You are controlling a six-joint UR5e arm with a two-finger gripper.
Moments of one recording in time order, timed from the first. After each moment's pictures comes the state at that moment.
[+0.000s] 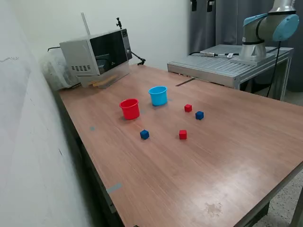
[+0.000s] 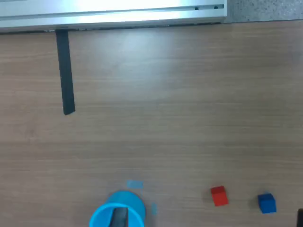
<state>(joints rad) -0.16 -1.73 1.74 -1.62 -1.68 3.03</state>
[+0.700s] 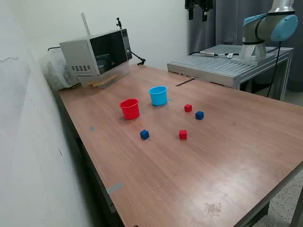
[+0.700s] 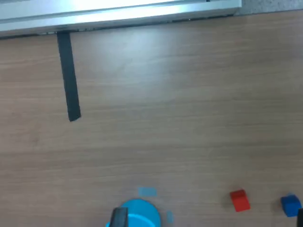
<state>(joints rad) -0.21 -1.72 1.82 -1.71 -1.68 3.02</state>
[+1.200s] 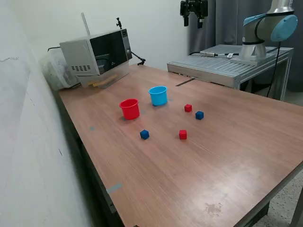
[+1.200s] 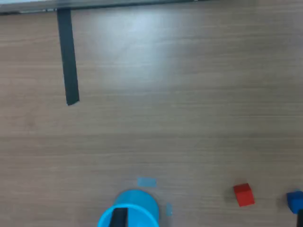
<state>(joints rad) -0.22 -1.66 1.83 -1.79 -1.68 2.97</state>
